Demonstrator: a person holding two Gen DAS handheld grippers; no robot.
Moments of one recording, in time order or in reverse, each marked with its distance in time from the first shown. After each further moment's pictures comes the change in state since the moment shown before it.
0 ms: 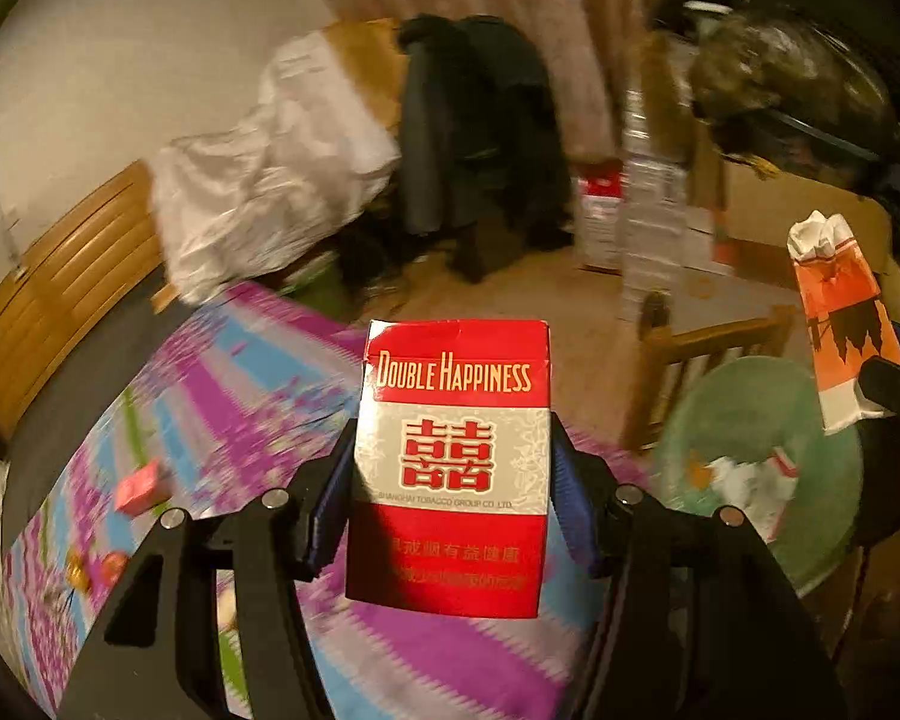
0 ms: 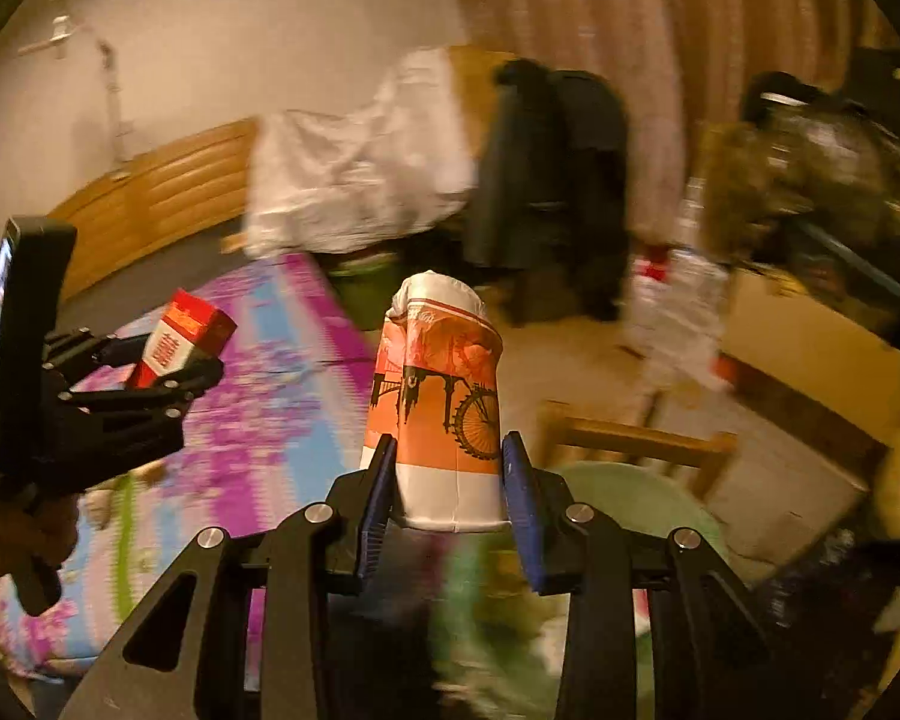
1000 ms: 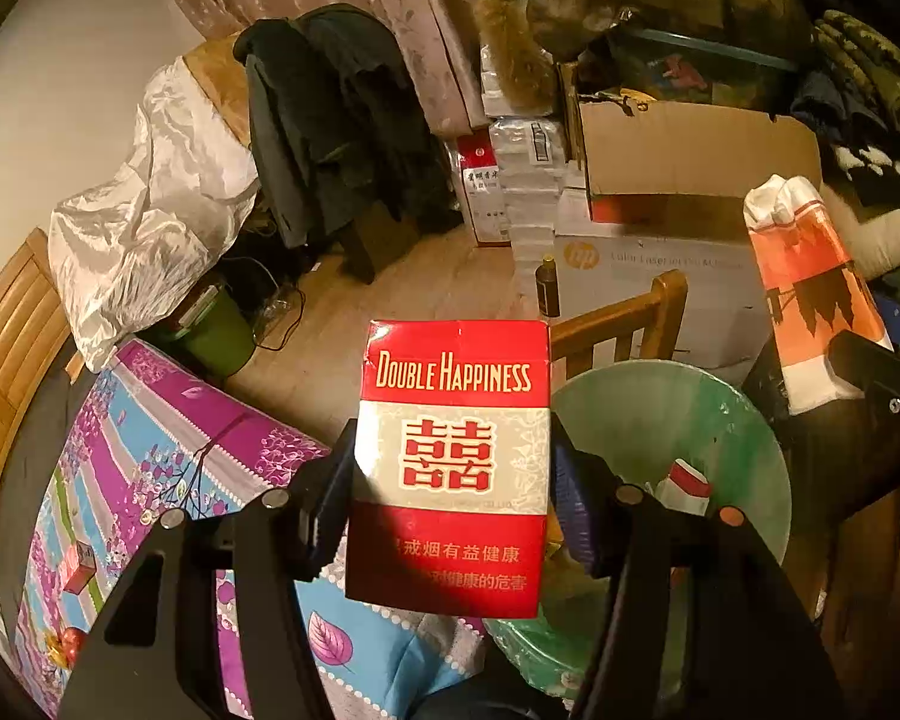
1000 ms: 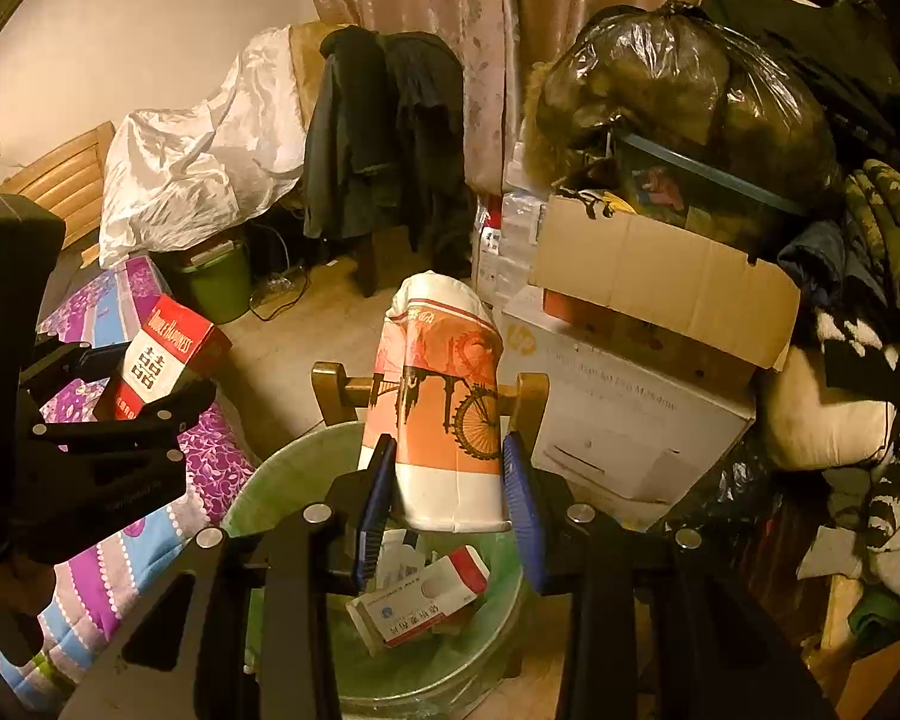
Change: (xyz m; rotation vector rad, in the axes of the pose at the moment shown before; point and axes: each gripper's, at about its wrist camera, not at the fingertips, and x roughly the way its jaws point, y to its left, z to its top) left arm 0.041 -0.156 0.027 0.174 0.052 -0.130; right arm 0.023 -0.131 -0.031 0.120 0.071 -0.243
